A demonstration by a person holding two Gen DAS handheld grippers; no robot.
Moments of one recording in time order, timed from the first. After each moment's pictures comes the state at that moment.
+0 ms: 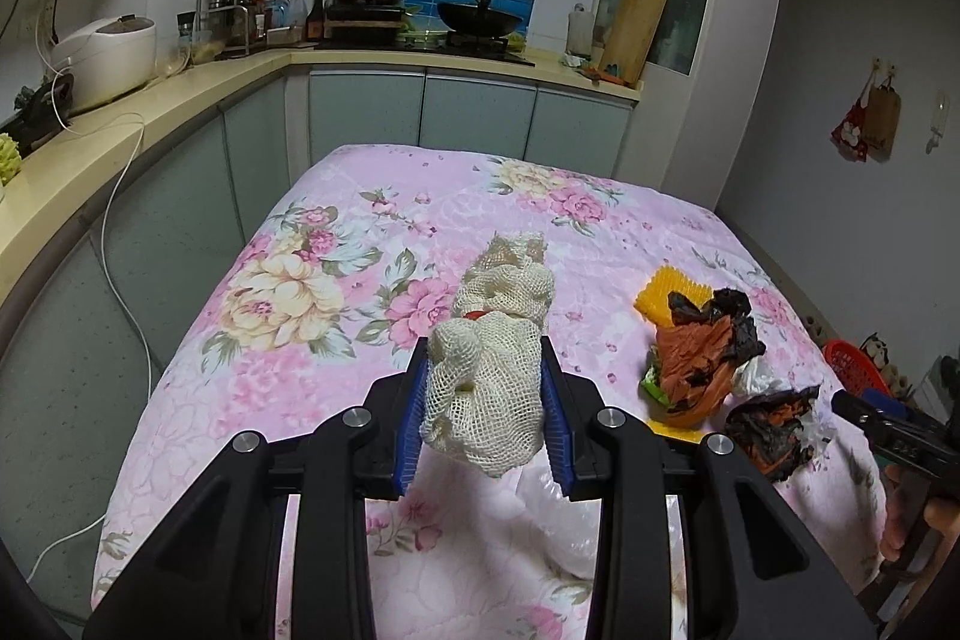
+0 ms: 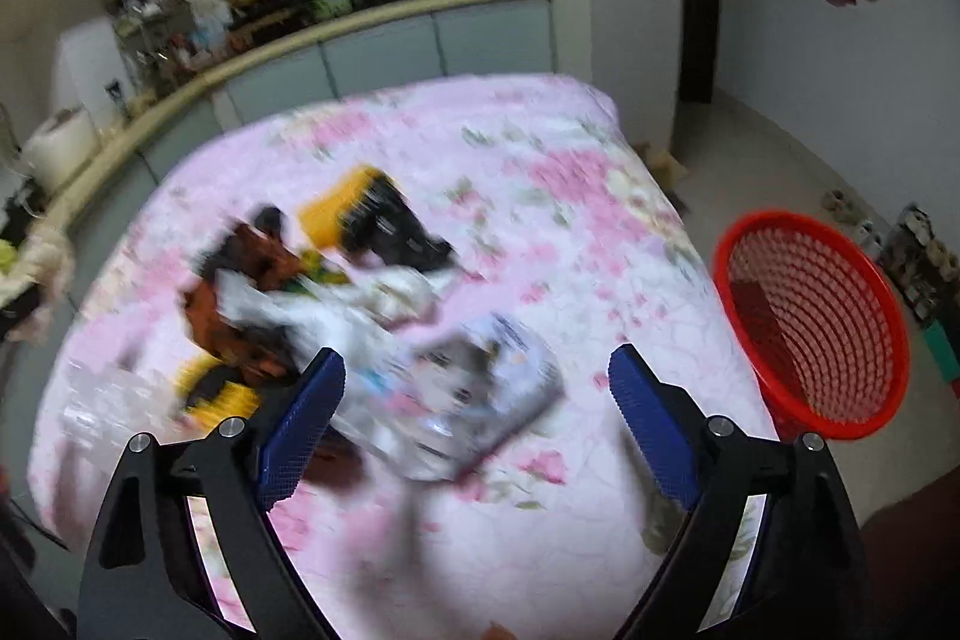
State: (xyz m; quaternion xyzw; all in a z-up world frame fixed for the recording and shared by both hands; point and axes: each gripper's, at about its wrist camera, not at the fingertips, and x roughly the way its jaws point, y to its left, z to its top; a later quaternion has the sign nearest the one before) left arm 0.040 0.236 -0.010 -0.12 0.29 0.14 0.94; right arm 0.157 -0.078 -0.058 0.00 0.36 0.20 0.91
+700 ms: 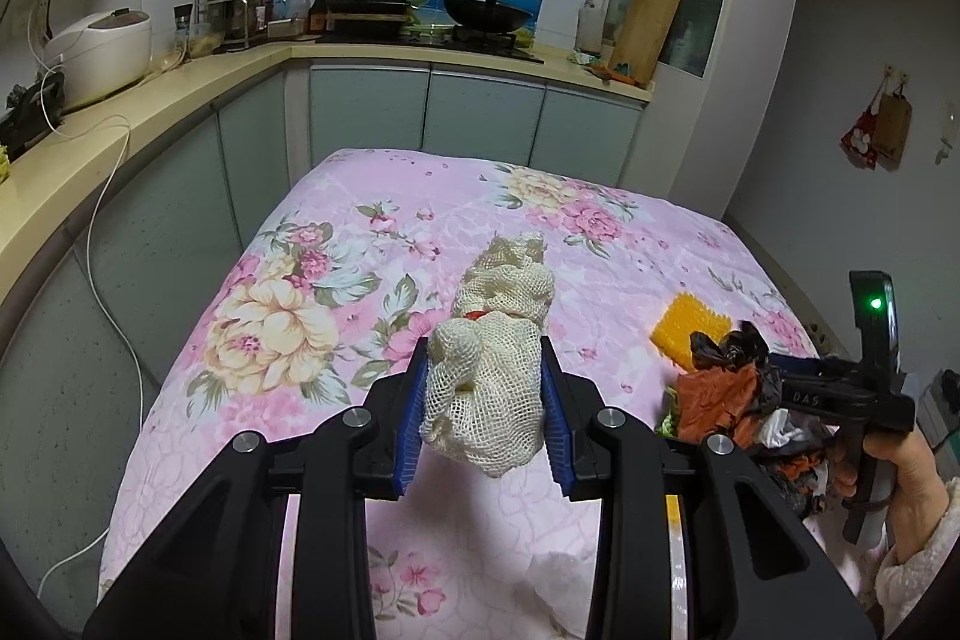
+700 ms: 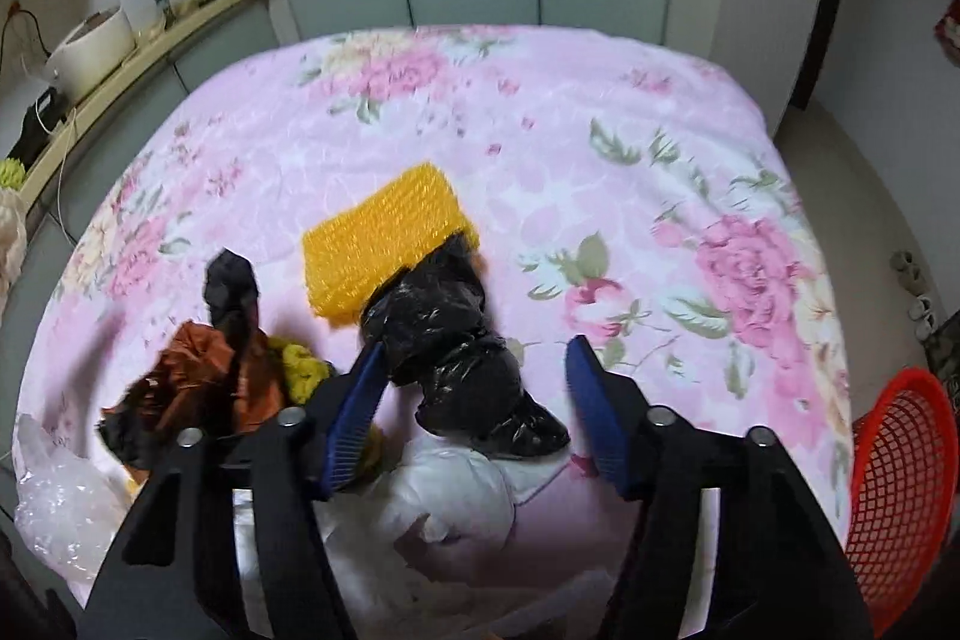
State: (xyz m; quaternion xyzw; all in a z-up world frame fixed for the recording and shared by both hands) left arm 0.078 0.253 -0.006 -0.13 0.30 0.14 0.93; right arm 0.288 0.006 -0.101 -0.09 0.45 0.26 0.85
